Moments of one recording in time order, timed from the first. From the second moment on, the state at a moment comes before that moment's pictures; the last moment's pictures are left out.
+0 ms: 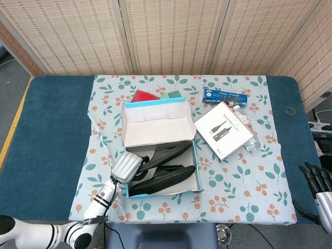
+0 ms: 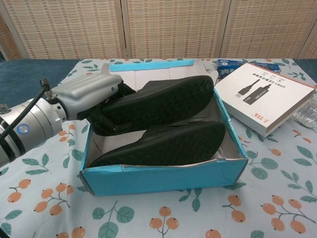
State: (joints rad) left arm -0.76 -1.66 -0.05 -1.61 1.21 1.23 0.44; right arm -0.09 -0.97 -0.04 -1.66 -1.67 1.64 0.06
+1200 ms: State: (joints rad) left arm -0.33 -1.59 0.01 -0.71 1.44 1.57 0.15; right arm -0.10 -0.95 -0.07 -1.67 -1.73 1.66 0.10
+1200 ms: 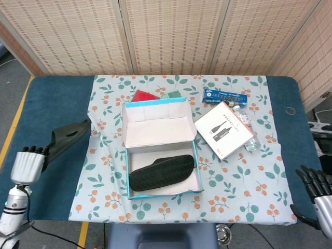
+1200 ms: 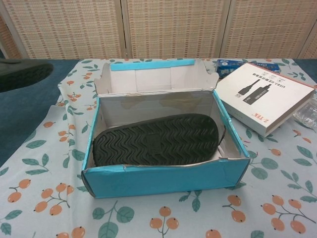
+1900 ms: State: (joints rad) left arm -0.28 -1.78 -0.06 -0.55 1.35 1.28 -0.10; right arm -0.10 -0.93 -0.07 -1.67 -1.72 1.66 0.11
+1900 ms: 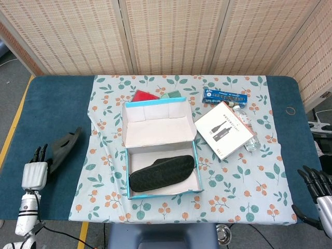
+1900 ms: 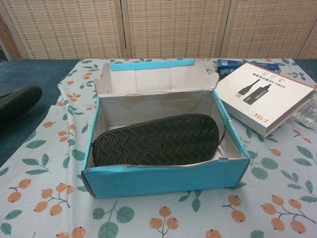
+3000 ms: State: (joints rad) left arm -0.27 -1.28 -0.02 -1.30 1.43 1.15 -0.53; right arm -0.10 -0.92 -0.08 -1.69 -1.72 1.65 0.10
